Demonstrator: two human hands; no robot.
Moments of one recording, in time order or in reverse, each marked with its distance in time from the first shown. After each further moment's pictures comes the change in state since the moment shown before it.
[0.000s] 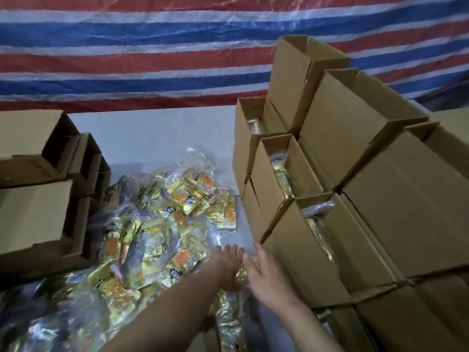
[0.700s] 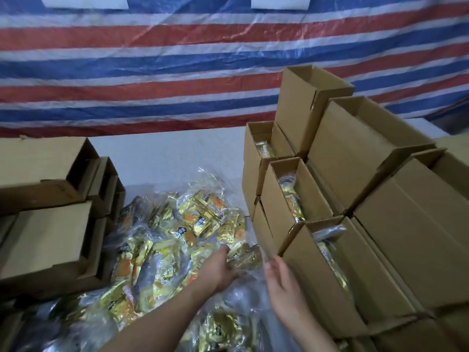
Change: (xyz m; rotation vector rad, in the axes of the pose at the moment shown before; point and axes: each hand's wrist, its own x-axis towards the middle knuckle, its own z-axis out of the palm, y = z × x) left_hand -0.036 -0.048 -0.030 -0.952 0.296 -0.341; right_hand -0.005 -0.020 -0.021 0.249 0.089 0.051
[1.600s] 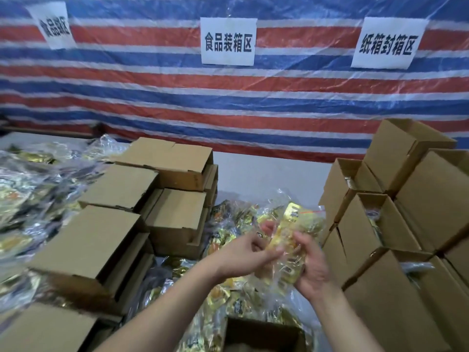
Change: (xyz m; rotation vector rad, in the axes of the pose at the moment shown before) left_hand -0.220 0.016 -0.183 -0.461 0.064 0.087; right_hand -0.069 -0.148 0.070 1.017 -0.710 -0.201
